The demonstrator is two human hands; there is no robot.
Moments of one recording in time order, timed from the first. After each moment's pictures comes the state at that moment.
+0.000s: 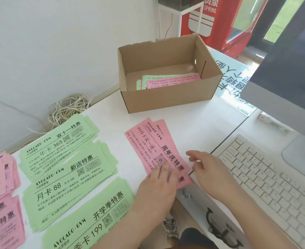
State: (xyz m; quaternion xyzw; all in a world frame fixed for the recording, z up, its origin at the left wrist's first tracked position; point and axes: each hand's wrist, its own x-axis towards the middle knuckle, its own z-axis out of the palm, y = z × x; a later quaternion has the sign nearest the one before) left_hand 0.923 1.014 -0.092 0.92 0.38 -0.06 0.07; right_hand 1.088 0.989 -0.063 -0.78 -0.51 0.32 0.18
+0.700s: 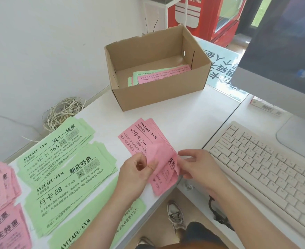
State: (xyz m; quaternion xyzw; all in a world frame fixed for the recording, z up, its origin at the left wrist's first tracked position) left_hand 0.892 1.048 -0.085 0.63 0.55 0.22 0.50; right_hand 1.065 0.983 -0.073 -0.72 -0.27 0.52 0.37
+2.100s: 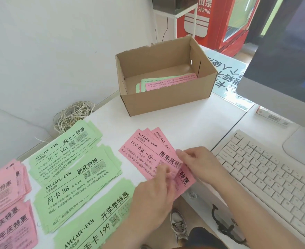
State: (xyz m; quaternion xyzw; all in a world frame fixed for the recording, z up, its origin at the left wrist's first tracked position) left_hand 0.901 1.002 -0.084 0.87 0.43 0.12 0.19; right_hand 1.080 1.007 -0.067 -0.77 -0.43 0.42 0.22
